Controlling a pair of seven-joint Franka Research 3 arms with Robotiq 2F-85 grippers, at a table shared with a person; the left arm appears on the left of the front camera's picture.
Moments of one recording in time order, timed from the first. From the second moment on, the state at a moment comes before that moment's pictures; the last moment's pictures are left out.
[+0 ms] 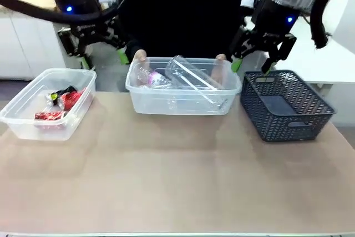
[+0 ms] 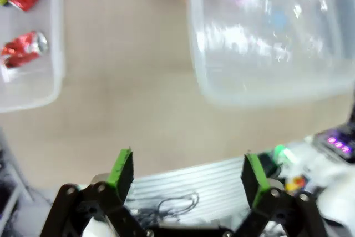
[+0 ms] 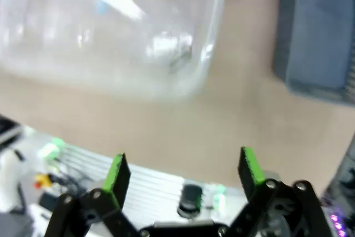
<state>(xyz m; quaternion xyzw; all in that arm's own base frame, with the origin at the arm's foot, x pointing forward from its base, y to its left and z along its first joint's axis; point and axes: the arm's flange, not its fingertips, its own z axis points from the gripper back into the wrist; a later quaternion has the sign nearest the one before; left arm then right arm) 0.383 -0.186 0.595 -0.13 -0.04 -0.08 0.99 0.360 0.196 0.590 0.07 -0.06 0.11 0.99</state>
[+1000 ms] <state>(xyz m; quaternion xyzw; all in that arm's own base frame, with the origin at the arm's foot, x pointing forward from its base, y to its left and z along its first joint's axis) 0.232 -0.184 0.550 -0.12 -0.04 -0.17 0.98 0.178 0.152 0.564 0.03 -0.08 0.12 0.99</state>
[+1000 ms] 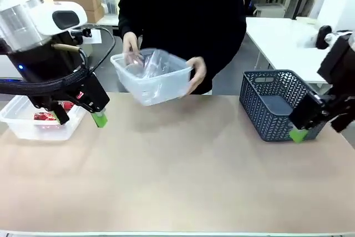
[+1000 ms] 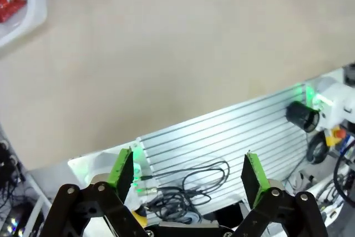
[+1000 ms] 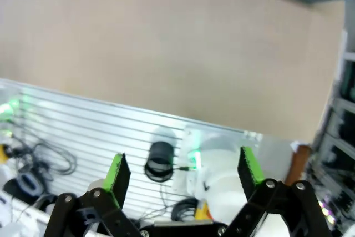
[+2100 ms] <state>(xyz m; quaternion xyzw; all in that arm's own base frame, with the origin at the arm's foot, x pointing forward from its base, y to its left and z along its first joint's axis) 0.271 0.076 0.542 -0.73 -0.06 0.09 0.68 0.210 -0.084 0.603 0.63 -0.07 -0.23 0.74</state>
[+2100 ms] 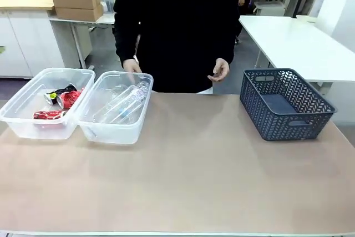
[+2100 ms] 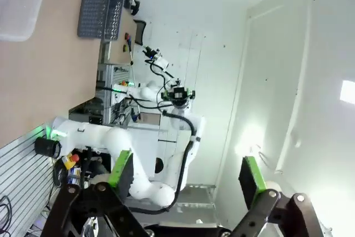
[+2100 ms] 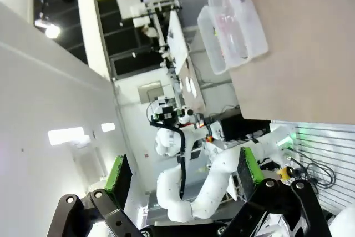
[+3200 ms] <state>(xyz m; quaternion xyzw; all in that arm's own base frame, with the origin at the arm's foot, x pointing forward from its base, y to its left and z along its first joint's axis) 0.262 0.049 0.548 -0.71 -0.04 0.03 0.71 0.191 -0.074 0.613 0.63 -0.09 -0.15 0.76</state>
